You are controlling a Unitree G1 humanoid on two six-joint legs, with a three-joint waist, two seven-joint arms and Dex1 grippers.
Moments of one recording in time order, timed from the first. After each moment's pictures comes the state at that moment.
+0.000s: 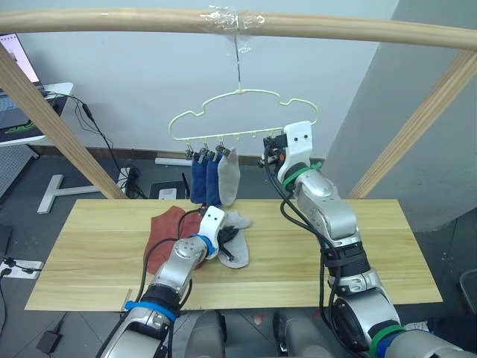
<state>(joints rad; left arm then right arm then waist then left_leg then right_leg) -0.33 0.28 -0.24 0.48 0.02 0.14 -0.54 -0.66 0.02 0.07 0.07 0.10 0.45 0.15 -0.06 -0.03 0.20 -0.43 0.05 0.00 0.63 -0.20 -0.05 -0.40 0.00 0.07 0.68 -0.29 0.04</state>
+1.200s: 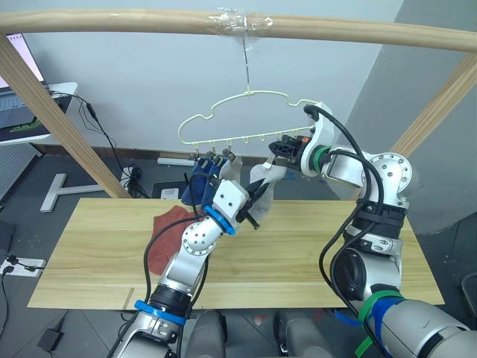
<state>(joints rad) -0.36 0.20 -0.23 0.13 0.13 -0.29 -0.42 -0.97 0.02 -0.47 0.01 0.55 1.44 0.04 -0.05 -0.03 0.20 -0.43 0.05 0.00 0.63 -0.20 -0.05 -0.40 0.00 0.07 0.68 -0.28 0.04</state>
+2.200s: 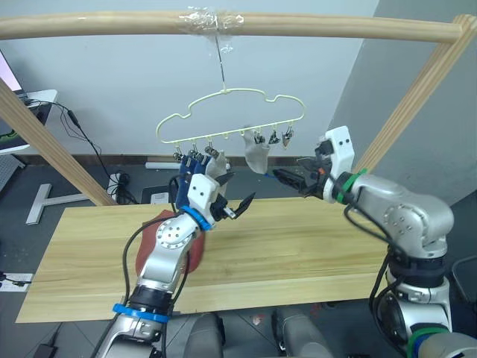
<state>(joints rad) -0.25 0.37 -0.08 0.00 -0.12 -0.01 -0.61 -0.53 -0.28 0.00 -0.40 0.48 1.02 0.27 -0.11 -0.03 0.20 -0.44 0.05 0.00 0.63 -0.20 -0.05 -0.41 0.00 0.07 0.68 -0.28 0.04</state>
